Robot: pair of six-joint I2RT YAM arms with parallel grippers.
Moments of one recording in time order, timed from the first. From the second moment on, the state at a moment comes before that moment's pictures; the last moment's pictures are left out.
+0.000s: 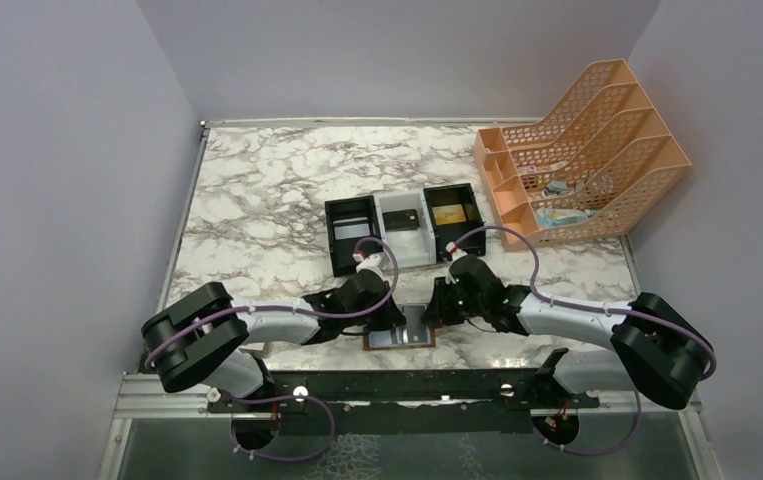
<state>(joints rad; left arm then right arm) -1.00 1.42 0.46 0.26 0.02 -0.96 0.82 1.28 0.44 0.03 -0.12 0.69</state>
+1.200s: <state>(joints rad) -1.00 1.34 0.41 0.28 0.01 -0.98 0.82 1.30 0.46 0.01 -0.17 0.70</state>
